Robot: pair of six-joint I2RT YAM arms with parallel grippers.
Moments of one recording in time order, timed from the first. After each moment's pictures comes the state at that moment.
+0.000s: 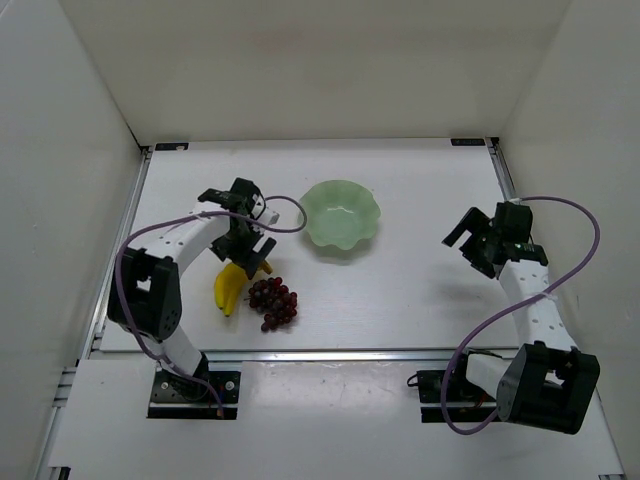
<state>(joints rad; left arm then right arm) -0.34 1.64 1.24 -1.00 -0.03 0.26 -0.13 1.11 0.81 -0.56 -0.11 0.52</state>
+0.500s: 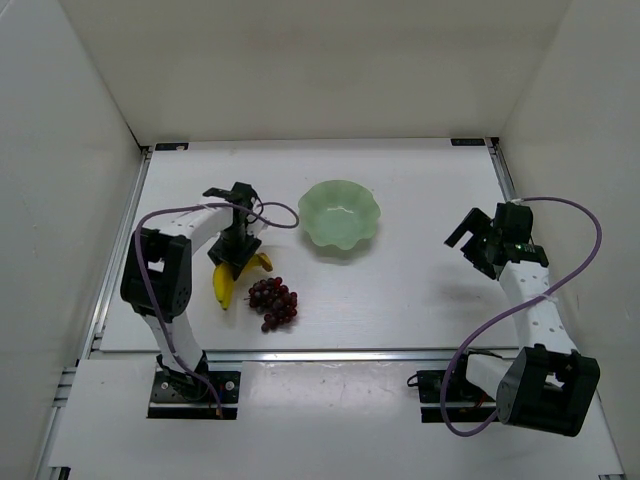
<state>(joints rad) -0.29 1.80 1.22 -0.99 -0.12 0.23 -0.13 1.10 0.81 -0.57 -0.07 0.52</state>
